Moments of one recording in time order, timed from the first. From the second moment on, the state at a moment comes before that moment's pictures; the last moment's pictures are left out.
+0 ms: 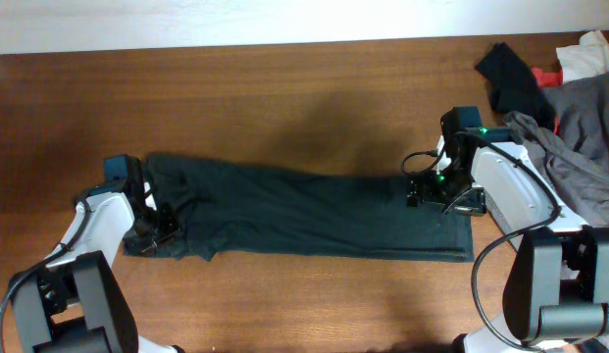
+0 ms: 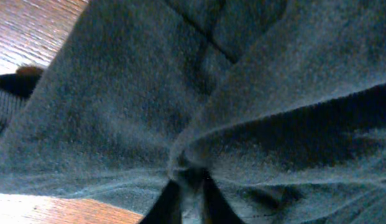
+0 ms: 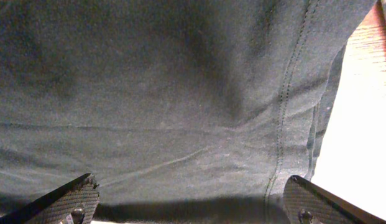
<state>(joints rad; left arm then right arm) 0.22 1.69 0.94 -0.78 0.03 -0.25 0.00 1.75 1.21 -1.04 -0.05 0.18</state>
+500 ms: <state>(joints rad) 0.22 1.69 0.99 -0.82 0.03 -0.25 0.00 1.75 1.21 -1.04 -0.05 0.18</state>
